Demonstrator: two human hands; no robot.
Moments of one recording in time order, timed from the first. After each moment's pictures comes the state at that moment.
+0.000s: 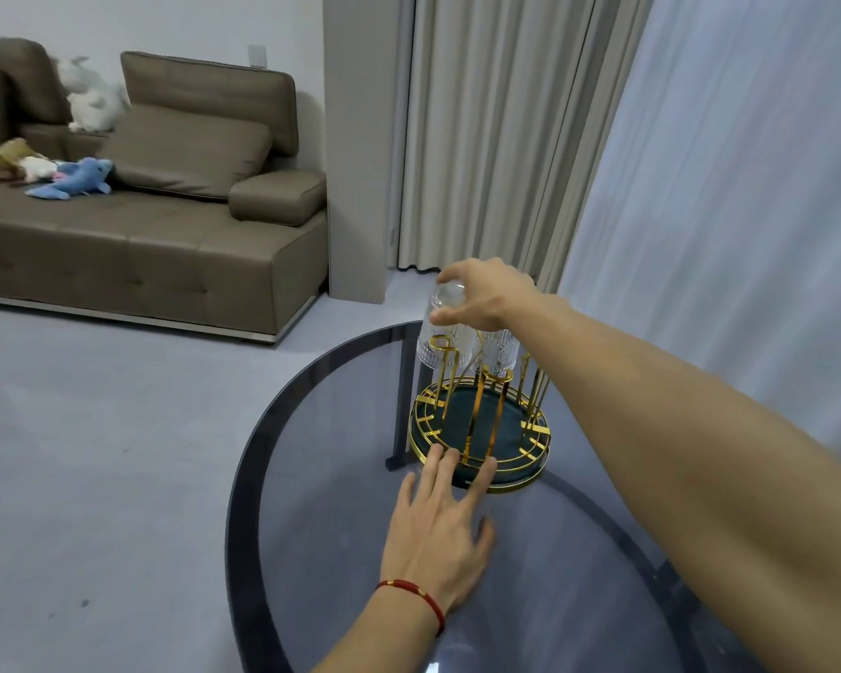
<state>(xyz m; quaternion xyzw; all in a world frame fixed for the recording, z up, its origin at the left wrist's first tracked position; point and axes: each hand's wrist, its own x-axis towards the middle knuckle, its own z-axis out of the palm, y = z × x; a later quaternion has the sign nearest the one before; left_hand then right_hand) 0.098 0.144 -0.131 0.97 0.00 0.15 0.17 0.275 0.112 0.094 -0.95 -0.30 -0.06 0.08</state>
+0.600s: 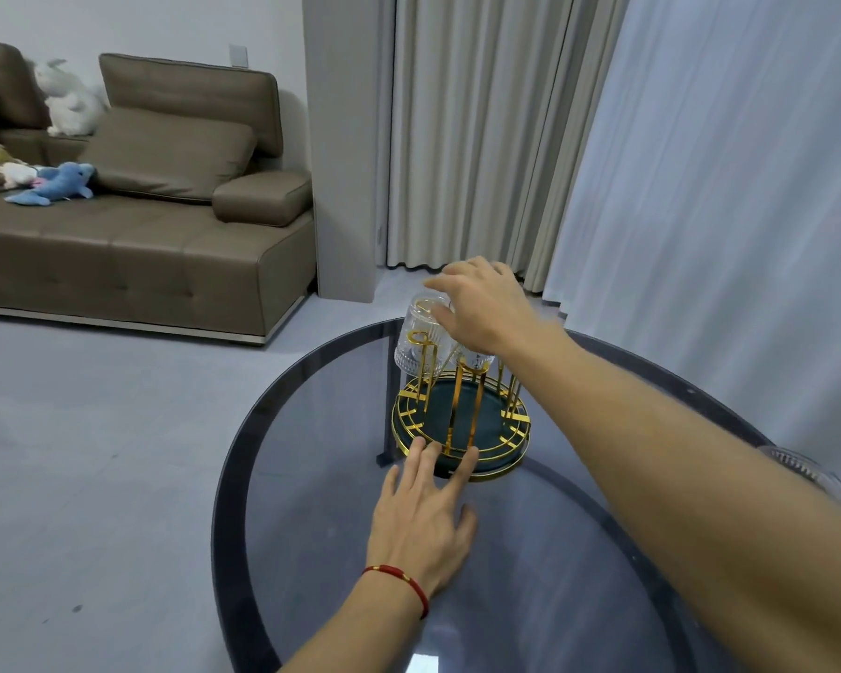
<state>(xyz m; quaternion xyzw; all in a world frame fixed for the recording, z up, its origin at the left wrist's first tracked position) 0.098 0.142 -0.129 0.98 0.01 0.15 0.13 0.251 0.082 0.074 -0.91 -0.36 -0.21 0.03</state>
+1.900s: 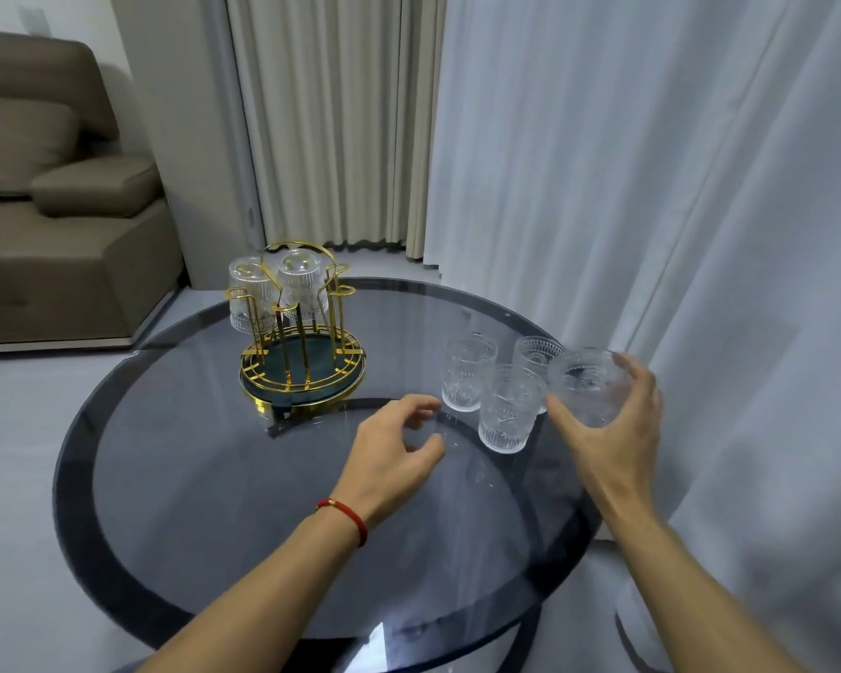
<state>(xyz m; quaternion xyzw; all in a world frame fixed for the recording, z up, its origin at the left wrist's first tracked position) 0.039 -0.008 -0.050 0.86 -0.10 0.14 0.48 0.064 -0.254 -0.051 -0.81 0.04 -0.38 0.45</state>
